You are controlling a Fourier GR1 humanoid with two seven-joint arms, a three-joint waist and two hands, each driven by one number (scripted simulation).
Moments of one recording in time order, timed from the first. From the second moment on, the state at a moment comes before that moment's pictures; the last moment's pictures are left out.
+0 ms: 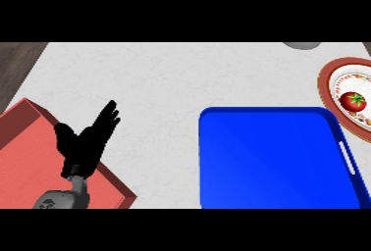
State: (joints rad) left arm -0.08 0.13 -0.08 -1.55 0.10 0.03 0.28; right arm -0.68 -0.84 -0.45 -0.18 0.05 0.35 -0.73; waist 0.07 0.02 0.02
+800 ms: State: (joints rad) left arm -0.04 0.12 -0.06 -1.57 0.09 0.04 0.28; right arm -0.49 -0.94 -0.38 -0.24 0.10 0.49 -0.76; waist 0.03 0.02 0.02
